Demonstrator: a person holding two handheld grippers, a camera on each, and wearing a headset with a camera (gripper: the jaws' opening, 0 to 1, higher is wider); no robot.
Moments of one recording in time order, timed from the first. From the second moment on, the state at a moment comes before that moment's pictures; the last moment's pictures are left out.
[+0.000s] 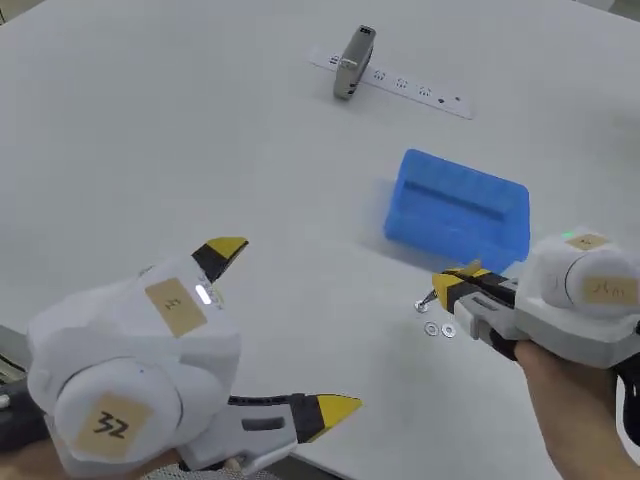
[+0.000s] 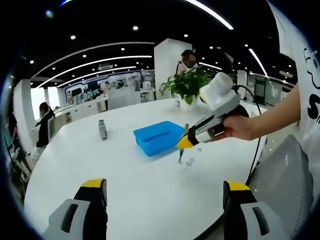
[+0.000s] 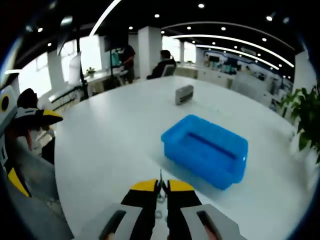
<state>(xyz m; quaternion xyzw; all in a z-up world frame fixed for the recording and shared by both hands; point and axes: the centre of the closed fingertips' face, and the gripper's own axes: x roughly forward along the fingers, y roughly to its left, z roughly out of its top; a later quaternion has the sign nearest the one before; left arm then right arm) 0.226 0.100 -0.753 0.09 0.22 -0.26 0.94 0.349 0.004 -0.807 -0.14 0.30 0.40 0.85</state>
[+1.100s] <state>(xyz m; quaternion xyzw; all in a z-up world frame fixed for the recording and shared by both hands) 0.226 0.100 -0.753 0.09 0.22 -0.26 0.94 0.353 0.008 -0.786 -0.17 0.28 0.40 0.85</state>
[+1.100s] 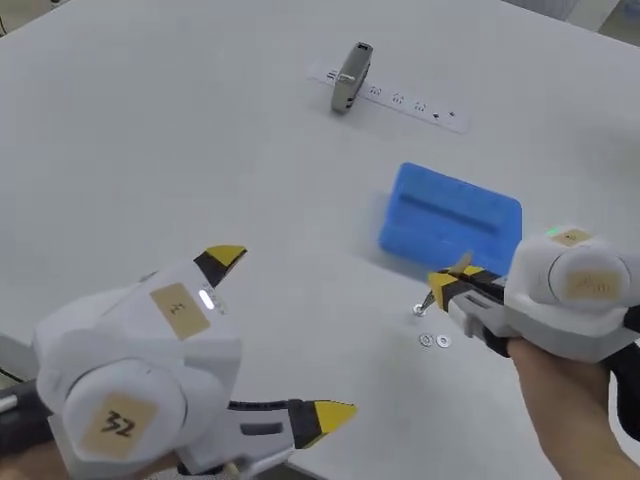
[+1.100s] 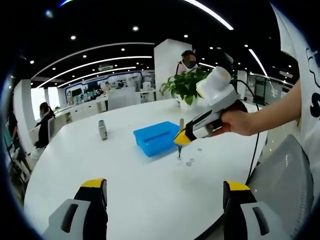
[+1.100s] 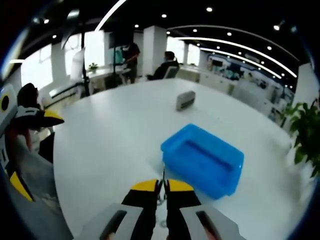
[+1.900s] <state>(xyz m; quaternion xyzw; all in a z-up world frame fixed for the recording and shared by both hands) 0.226 0.100 -0.758 0.11 0.23 -0.26 0.93 0.402 0.014 -0.721 -0.15 0.21 0.39 0.88</state>
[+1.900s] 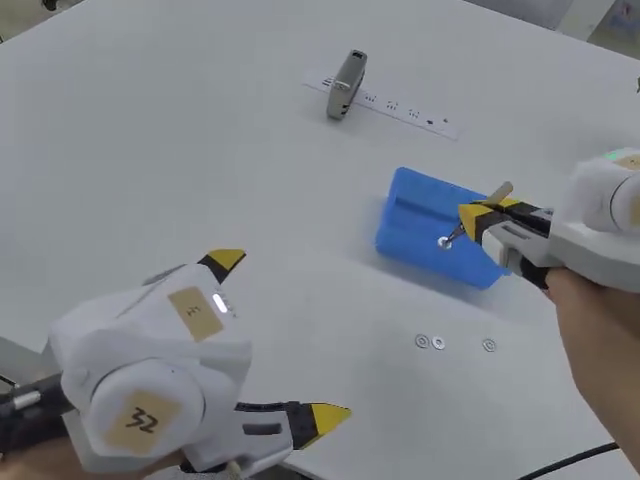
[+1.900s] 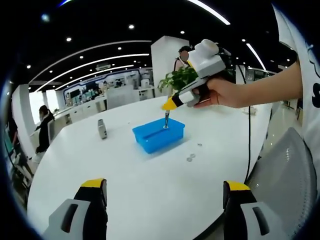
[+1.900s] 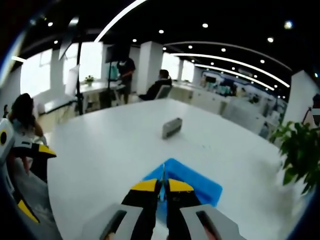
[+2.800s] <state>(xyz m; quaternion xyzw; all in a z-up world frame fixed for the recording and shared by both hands) 0.226 0.106 -0.766 0.11 0.25 -0.24 0.93 0.455 0.037 -0.758 -0.15 0.23 0.38 0.88</state>
